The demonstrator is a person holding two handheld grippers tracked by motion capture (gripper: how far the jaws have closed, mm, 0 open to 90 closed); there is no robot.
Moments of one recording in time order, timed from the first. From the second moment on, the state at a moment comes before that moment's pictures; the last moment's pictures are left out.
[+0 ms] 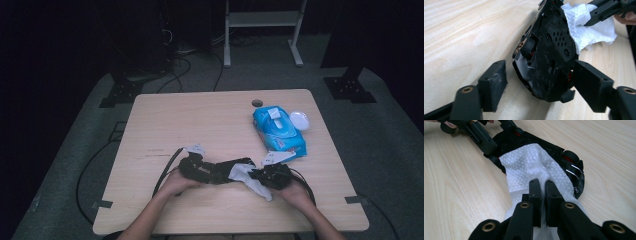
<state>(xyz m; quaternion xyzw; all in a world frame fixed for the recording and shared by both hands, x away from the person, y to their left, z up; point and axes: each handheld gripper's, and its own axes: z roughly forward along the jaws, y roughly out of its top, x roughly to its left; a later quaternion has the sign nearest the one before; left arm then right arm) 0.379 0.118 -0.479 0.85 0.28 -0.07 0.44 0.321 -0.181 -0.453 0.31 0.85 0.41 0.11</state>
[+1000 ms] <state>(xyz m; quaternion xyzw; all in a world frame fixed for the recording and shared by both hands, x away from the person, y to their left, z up) 0.343 0.084 -0.471 0.89 0.12 0.14 0.42 0.327 -0.174 -0.470 0.33 0.86 0.38 0.10</state>
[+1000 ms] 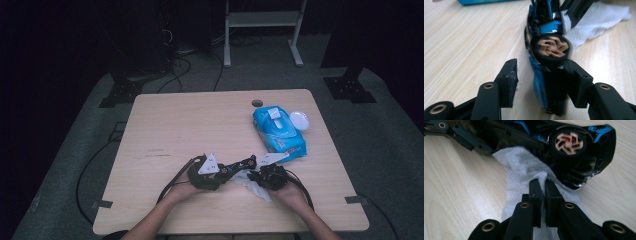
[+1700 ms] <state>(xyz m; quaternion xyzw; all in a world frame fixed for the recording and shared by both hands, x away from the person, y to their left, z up) 0.346 0.090 -0.468 0.88 0.13 0.12 0.44 0.321 -0.159 -0.408 0.31 0.82 0.46 0.15</state>
